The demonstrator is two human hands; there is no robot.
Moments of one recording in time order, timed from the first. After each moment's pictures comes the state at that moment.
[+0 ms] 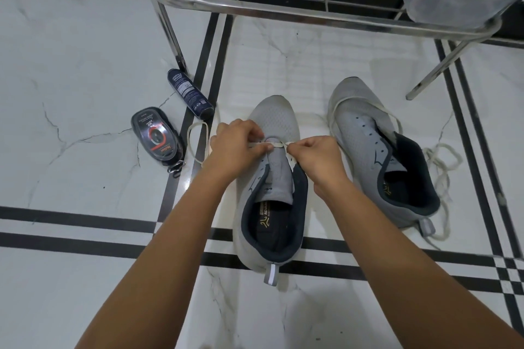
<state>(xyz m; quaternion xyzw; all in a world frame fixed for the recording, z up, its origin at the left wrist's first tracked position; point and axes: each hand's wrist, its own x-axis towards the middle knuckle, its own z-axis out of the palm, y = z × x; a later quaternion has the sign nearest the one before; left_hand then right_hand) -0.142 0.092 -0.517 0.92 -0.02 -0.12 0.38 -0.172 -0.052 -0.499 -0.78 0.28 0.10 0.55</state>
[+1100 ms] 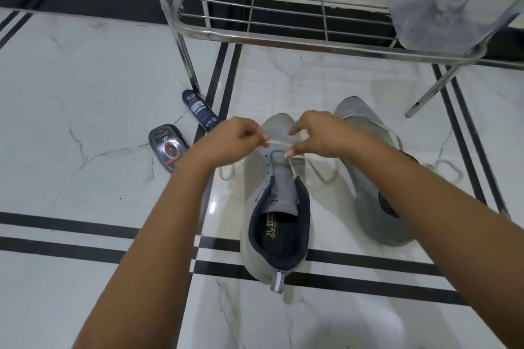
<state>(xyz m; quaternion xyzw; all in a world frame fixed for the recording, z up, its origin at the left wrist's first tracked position) -0.128 0.119 -0.458 0.88 -0.10 -0.22 0.40 -0.122 -0.068 -0.436 -0.95 -0.08 0.25 0.18</state>
